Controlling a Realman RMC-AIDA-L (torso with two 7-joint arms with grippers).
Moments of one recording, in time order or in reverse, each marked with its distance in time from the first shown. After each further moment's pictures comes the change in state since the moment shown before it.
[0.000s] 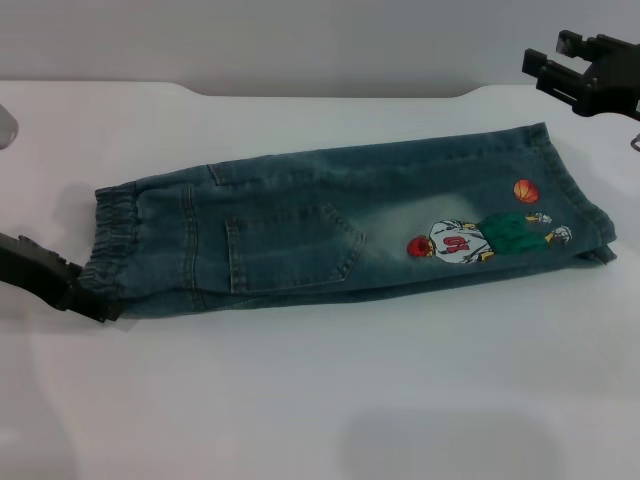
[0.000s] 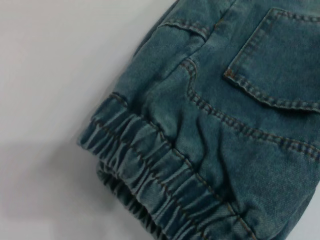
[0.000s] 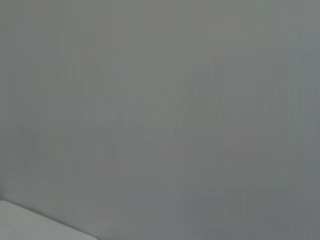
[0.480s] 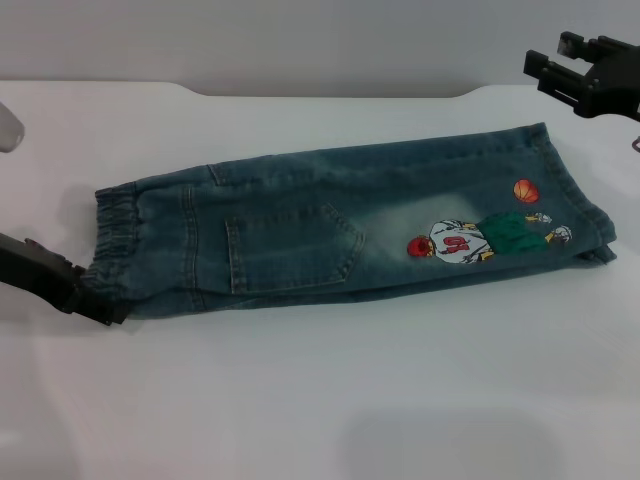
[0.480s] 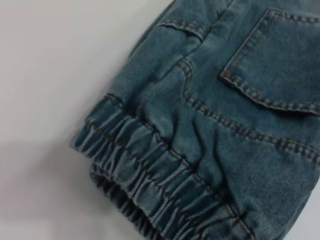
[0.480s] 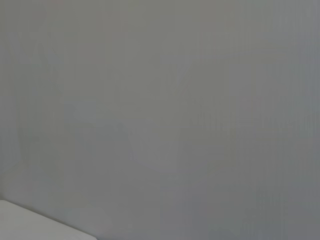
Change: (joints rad) left arm 0.000 -0.009 0.000 -0.002 0.000 -0.001 0.000; right arm -0.003 0.000 0.001 0.001 0.000 0.000 -0.002
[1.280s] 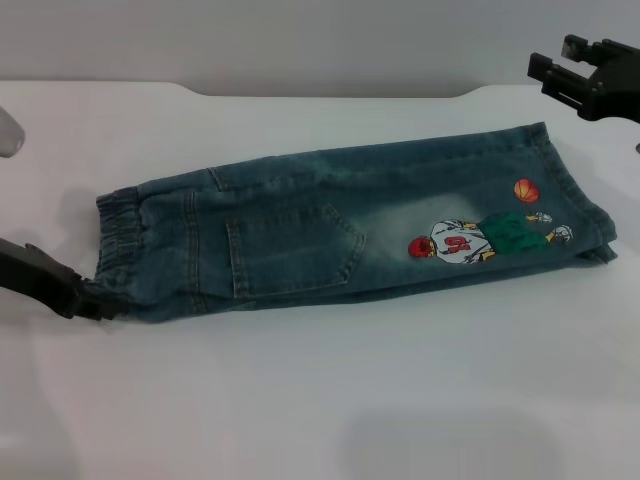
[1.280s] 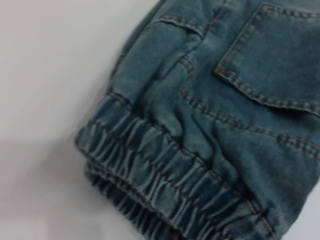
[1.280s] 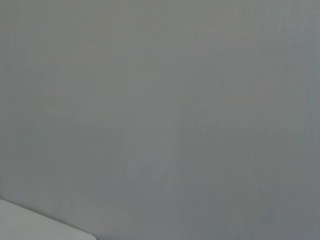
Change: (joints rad) left arm 0.008 -0.006 0.000 0.007 0.003 0.003 -0.004; right arm -0.007 0.000 0.005 0.000 -0.001 -0.003 0.000
